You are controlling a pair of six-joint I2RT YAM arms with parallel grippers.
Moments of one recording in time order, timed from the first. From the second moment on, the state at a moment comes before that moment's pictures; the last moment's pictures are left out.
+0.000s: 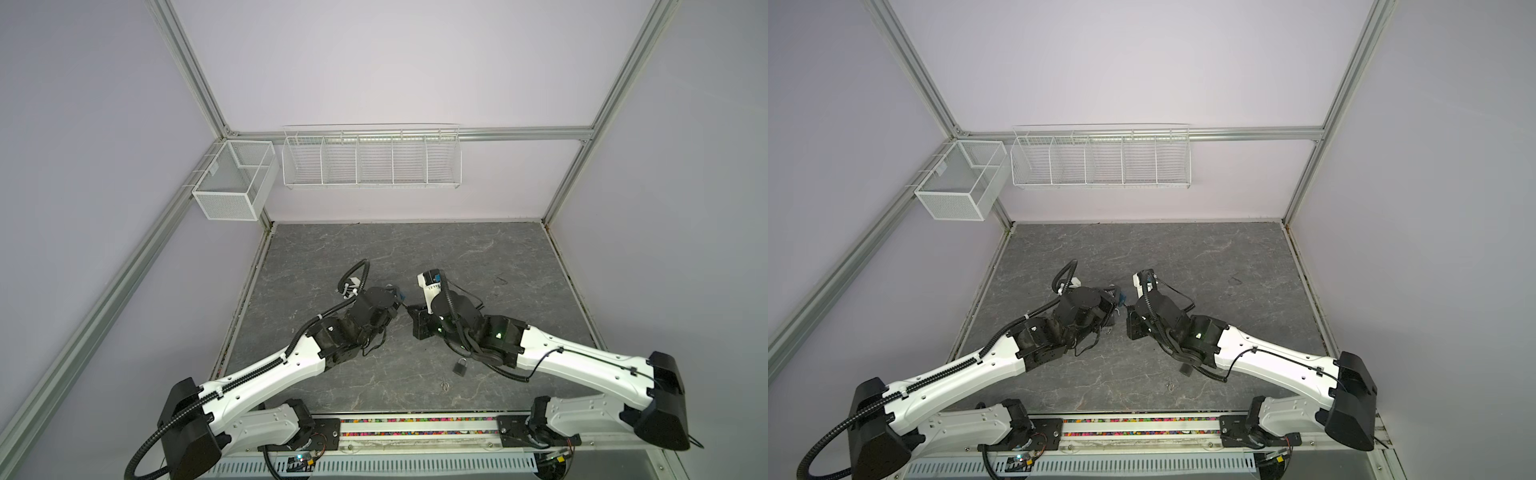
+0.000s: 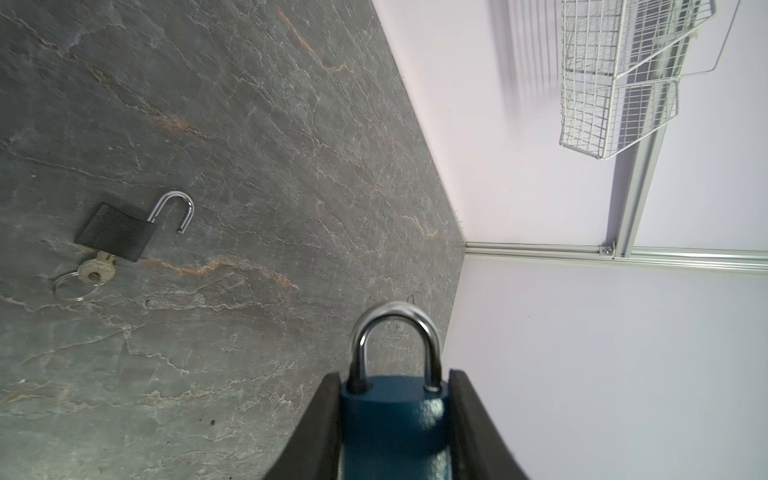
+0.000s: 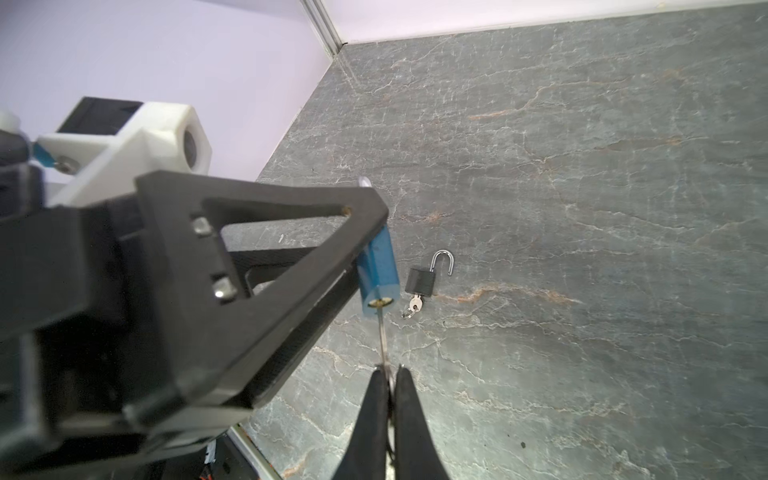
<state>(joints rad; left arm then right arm) -0.97 1.15 0.88 -0.27 -0.39 -1.57 1.11 1.27 1.03 -0.32 0.29 0.63</state>
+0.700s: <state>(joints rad) -0.98 1.10 0.83 -0.30 -0.40 -1.70 1.18 1.24 0.85 -0.06 0.38 0.60</state>
